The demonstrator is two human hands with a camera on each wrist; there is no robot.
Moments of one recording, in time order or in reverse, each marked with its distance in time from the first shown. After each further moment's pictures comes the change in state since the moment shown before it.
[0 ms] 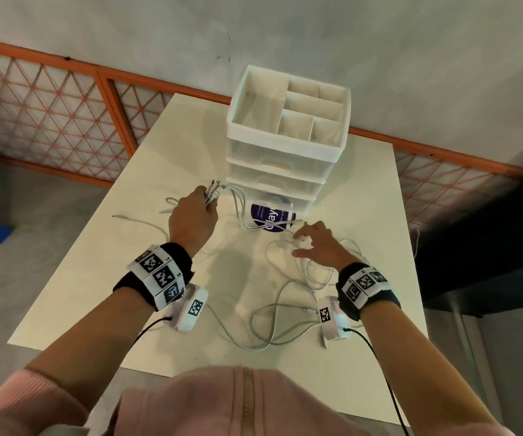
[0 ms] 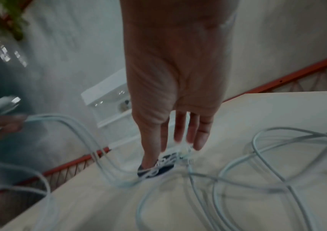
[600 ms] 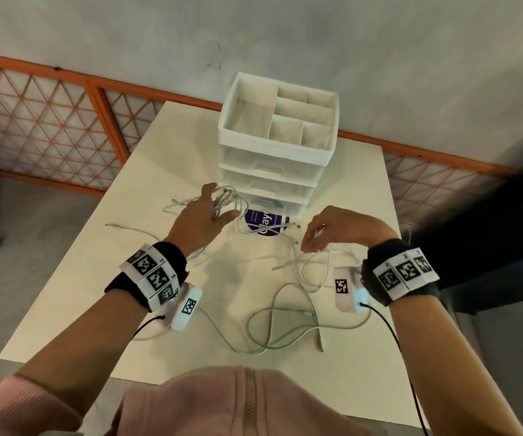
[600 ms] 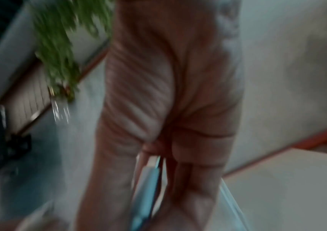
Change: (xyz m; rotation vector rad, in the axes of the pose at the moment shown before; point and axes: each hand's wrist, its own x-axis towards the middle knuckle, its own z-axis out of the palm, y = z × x) left_hand 0.004 0.010 -0.004 -0.099 -0.248 0.114; right_hand -0.052 -0.068 -0.085 -0.017 -0.262 -0.097
